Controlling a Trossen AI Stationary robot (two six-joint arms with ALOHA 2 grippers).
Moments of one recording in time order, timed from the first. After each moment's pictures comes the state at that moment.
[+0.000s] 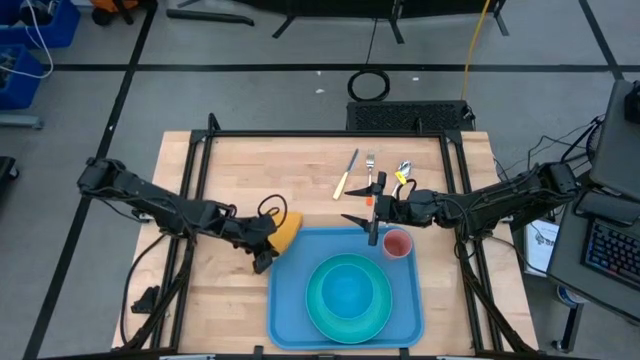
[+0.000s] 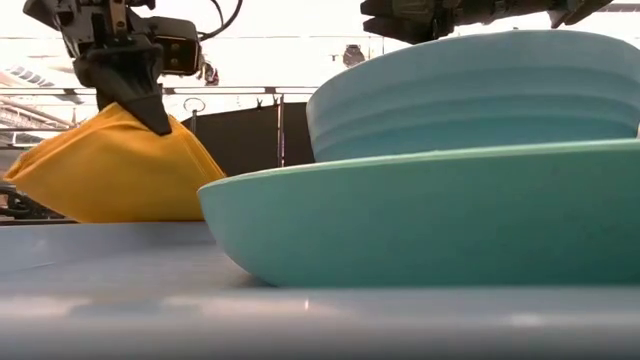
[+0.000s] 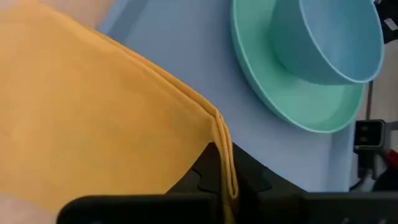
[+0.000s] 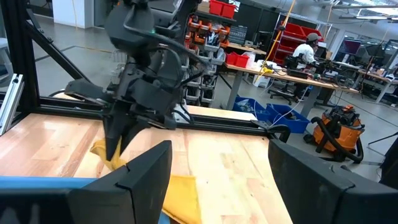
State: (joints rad) left arm -0.28 1.25 0.69 -0.28 0.03 -0.81; right arm 0.16 1.23 0.65 0.53 0.33 -0.17
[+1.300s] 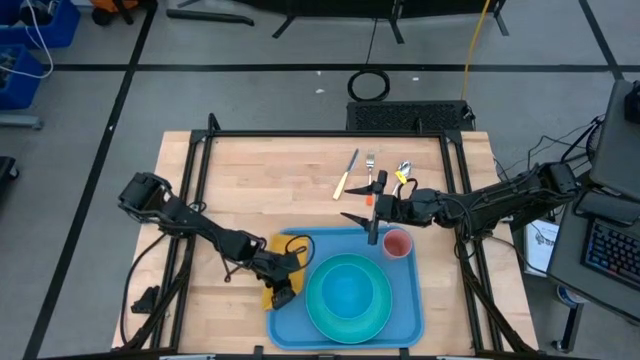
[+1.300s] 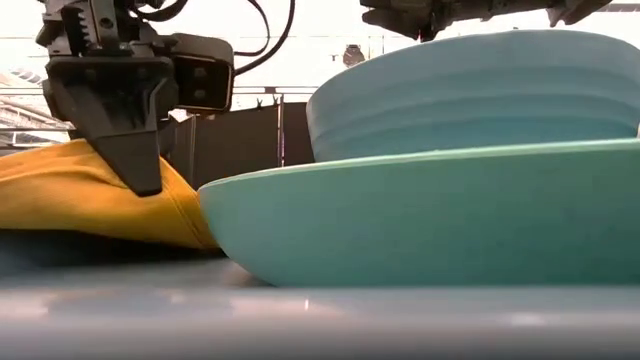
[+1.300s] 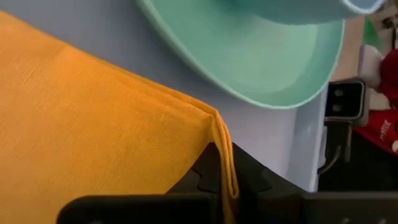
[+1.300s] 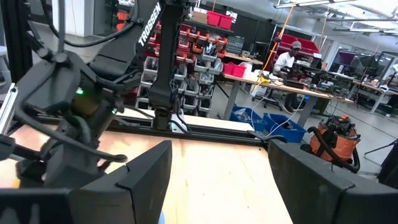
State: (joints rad) left arm -0.41 1.70 0.82 0.05 0.21 -0.92; right arm 0.16 1.23 0.66 0.57 0.33 -0.20
